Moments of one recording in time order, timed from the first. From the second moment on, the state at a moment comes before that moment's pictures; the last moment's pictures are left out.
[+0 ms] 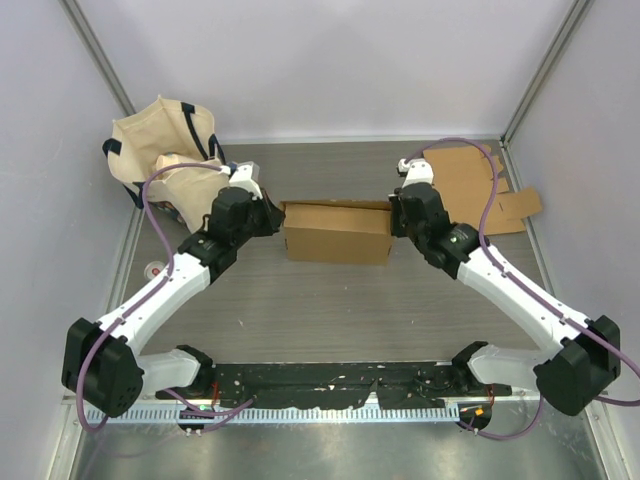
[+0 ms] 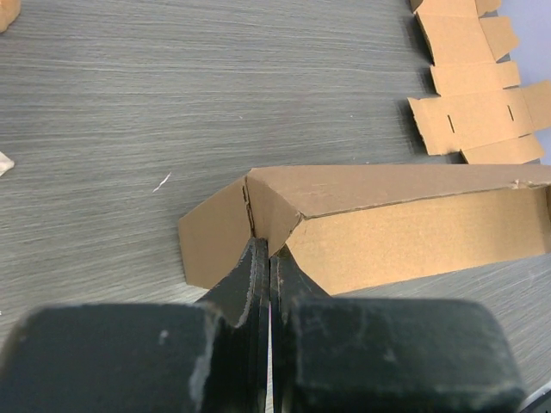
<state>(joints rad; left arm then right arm) -0.49 1.21 0.90 -0.10 -0.03 -0.51 0.56 1.23 1.08 -0.44 0.31 0.29</state>
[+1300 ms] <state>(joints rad) -0.53 1.21 0.88 -0.09 -0.09 -0.52 0.30 1.23 1.23 -0.65 -0.08 0.86</state>
